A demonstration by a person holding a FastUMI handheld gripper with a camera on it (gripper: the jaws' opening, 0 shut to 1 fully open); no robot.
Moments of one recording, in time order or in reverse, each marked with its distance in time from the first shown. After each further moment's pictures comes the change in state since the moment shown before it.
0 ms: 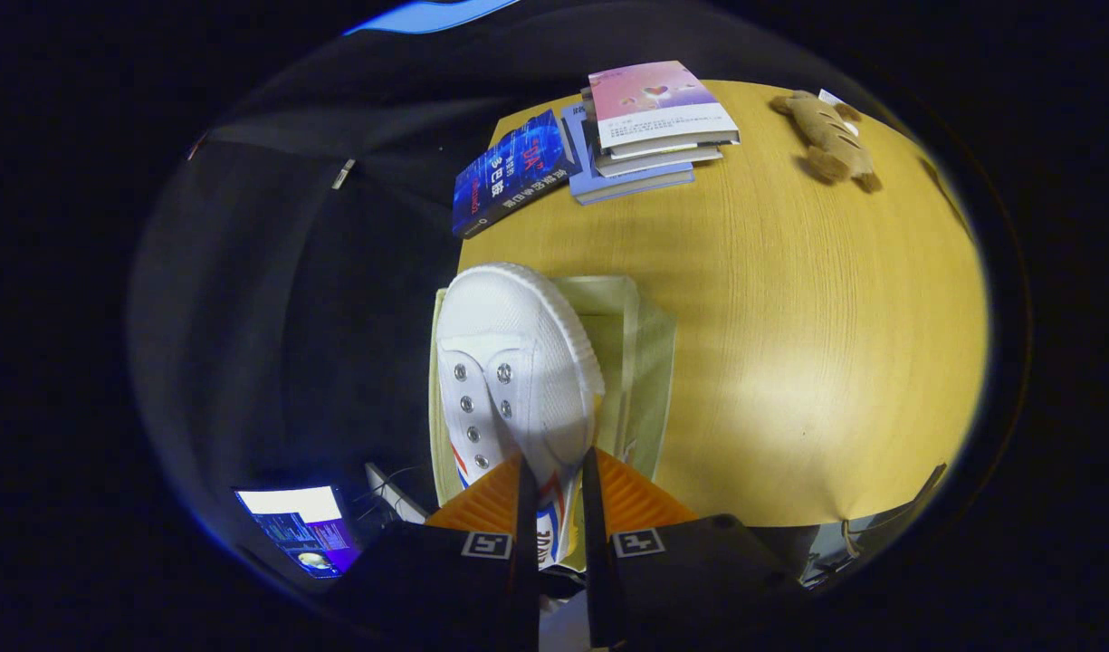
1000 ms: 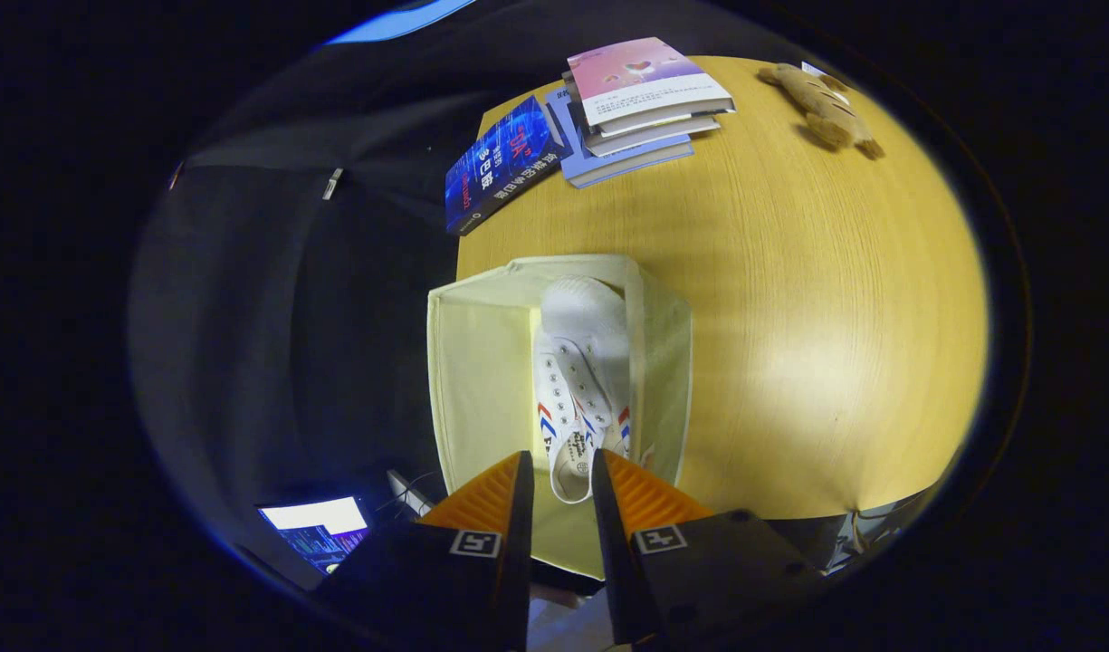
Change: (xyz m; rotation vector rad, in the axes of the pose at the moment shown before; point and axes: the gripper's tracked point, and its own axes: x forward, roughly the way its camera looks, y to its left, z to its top) arm 0.013 0.007 -0.001 0.085 0.022 0.064
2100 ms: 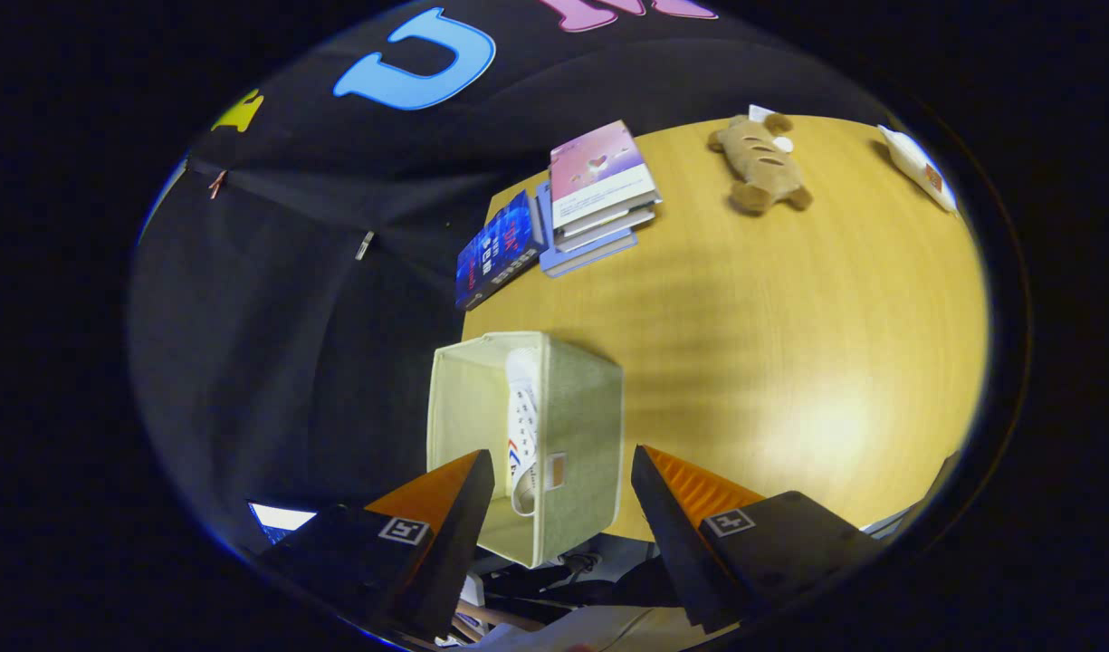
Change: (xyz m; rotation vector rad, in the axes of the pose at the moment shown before) arm -0.103 -0.082 0.025 -0.028 -0.333 0.014
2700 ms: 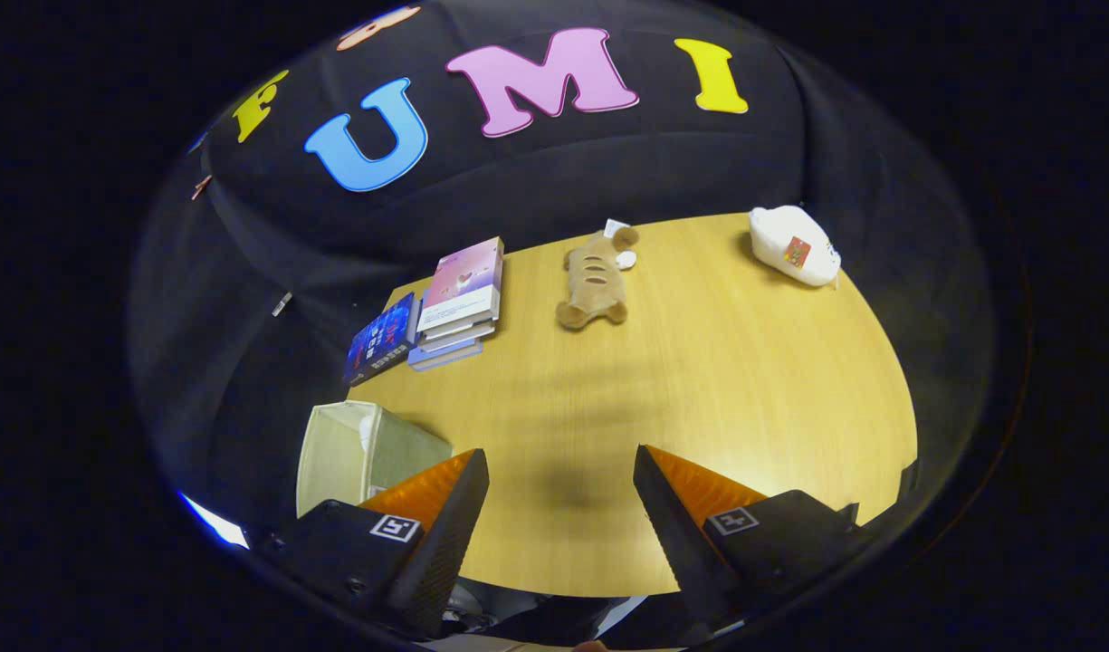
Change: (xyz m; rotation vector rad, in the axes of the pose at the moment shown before) arm -0.101 -0.145 0.052 -0.129 -0.386 -0.300
